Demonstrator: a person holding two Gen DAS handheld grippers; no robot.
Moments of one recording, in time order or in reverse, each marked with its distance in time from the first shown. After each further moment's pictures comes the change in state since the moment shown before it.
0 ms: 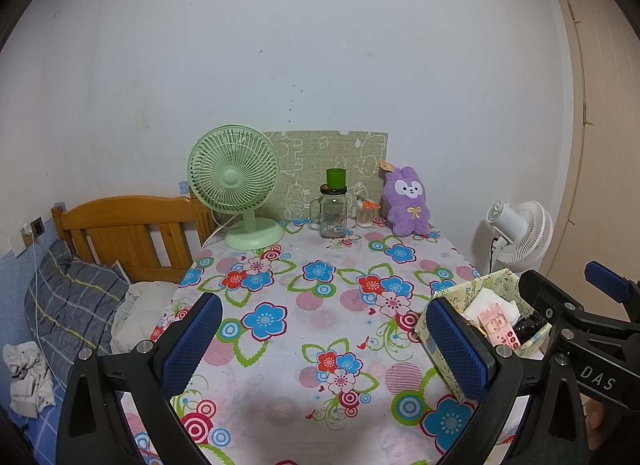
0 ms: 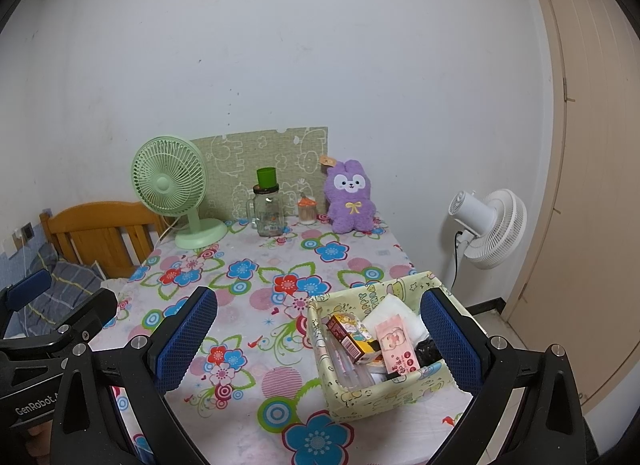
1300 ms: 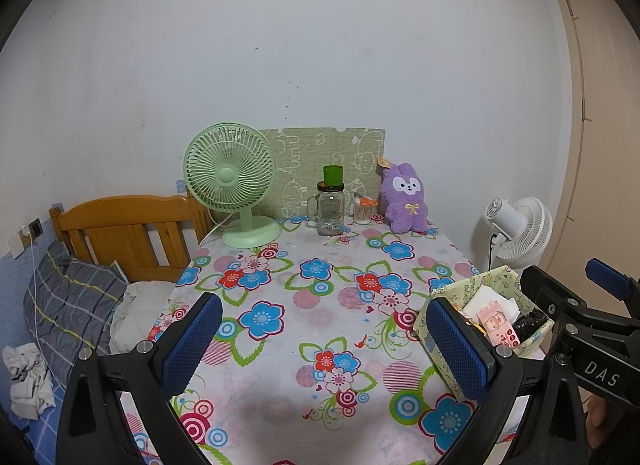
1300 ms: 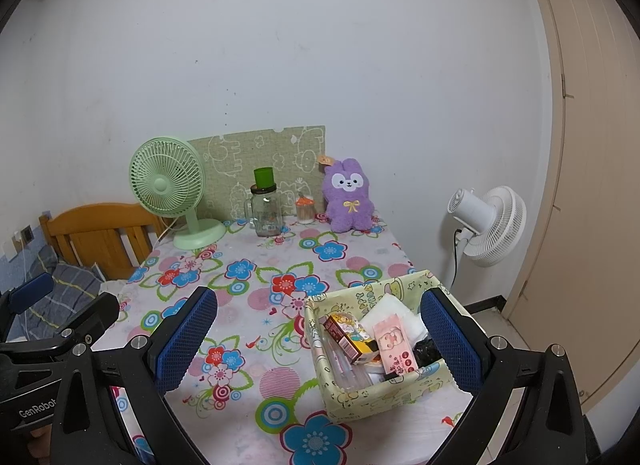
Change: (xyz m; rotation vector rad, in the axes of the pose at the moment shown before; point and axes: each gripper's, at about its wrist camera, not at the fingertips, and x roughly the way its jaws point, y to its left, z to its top) left arm 0.001 -0.004 0.000 0.002 0.004 -0.002; right arm 0.000 -0.002 0.000 0.001 -0.001 0.001
